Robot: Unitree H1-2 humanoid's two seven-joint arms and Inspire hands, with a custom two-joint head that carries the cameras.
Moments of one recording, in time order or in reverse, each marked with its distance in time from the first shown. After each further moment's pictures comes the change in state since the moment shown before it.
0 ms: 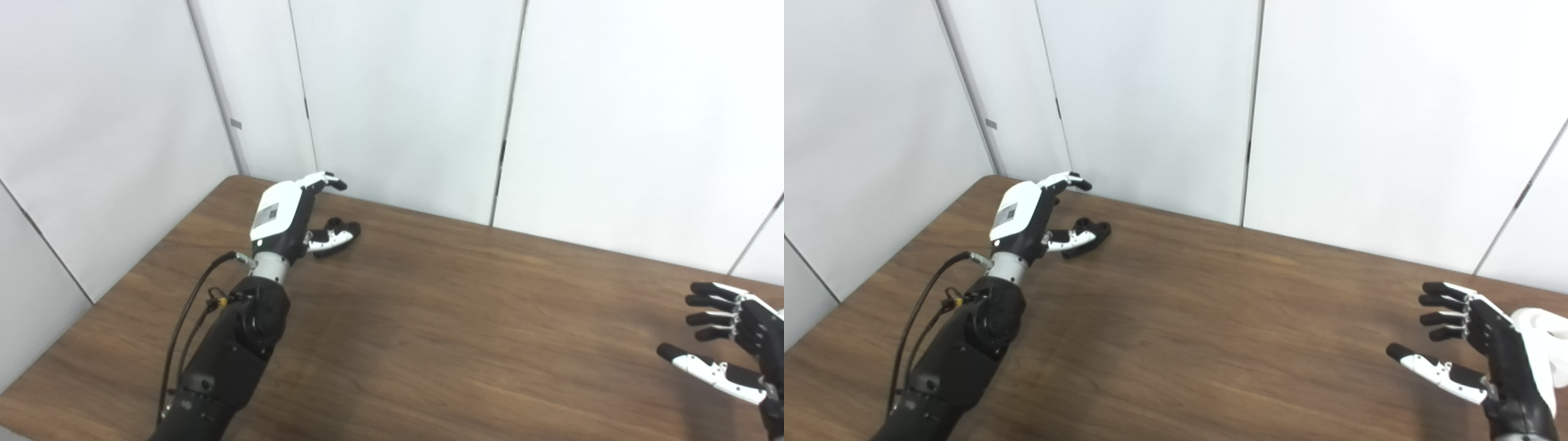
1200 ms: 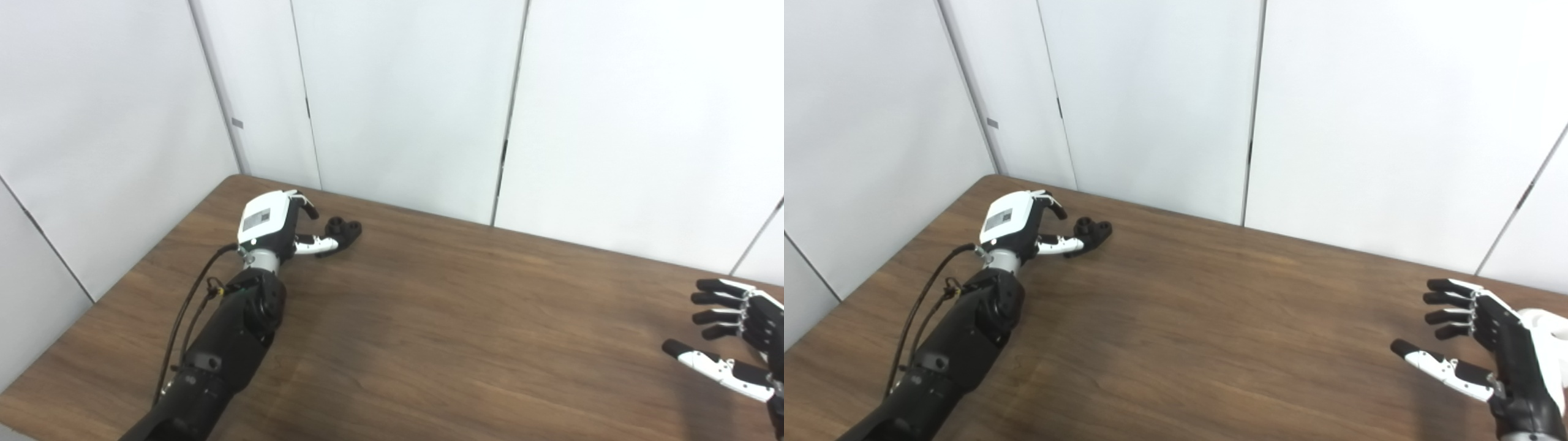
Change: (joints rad) left arm -0.079 0.042 -0.088 0.131 0.038 0.271 -0.050; right arm 0.001 -0.001 -0.005 -0.045 -0.010 0.033 0.000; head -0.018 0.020
